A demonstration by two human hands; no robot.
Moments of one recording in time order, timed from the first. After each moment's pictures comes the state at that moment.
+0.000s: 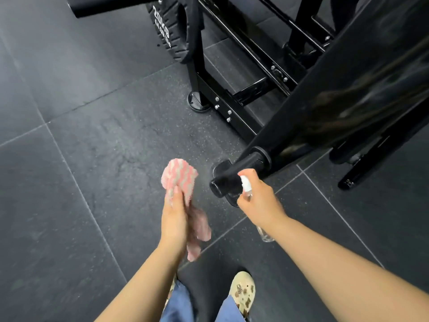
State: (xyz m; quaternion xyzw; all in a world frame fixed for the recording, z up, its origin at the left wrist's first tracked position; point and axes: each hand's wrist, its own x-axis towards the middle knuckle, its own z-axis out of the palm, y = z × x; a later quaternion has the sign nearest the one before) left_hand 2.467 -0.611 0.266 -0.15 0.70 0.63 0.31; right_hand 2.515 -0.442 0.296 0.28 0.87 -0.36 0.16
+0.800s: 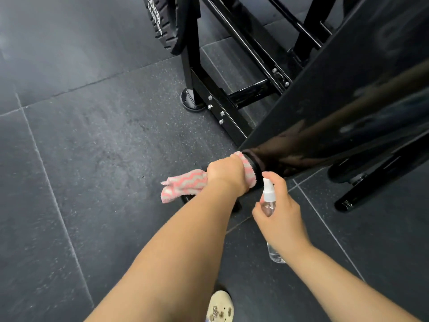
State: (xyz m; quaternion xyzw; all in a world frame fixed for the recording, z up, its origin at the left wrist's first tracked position) left_hand 2.406 -0.421 0.241 0.27 0.89 0.06 0.36; right_hand 2.535 -0.372 0.270 0.33 0.86 -0.38 0.05
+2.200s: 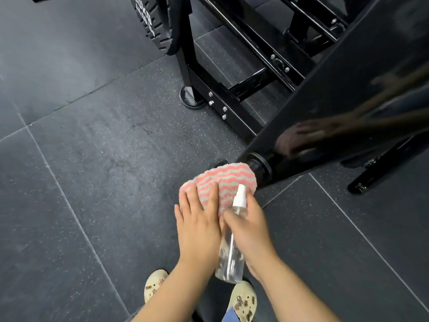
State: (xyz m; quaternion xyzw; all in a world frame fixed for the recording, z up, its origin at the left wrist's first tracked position) left_hand 2.469 -0.551 0.206 0.26 0.95 0.14 0.14; right_hand 2.503 -0.463 0.269 0.43 0.60 -0.68 0.03
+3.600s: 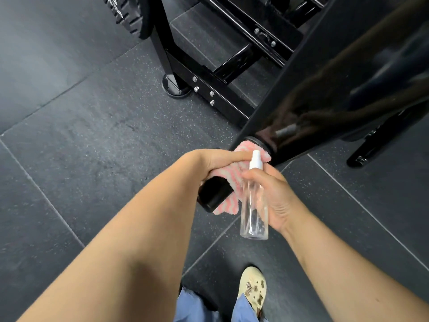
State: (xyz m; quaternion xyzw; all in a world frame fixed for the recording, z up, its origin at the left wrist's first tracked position) left_hand 2.353 -0.464 0.211 0.08 0.64 0.25 0.72; right_hand 2.486 -0.411 0.259 0.45 0.36 -0.82 -0.01
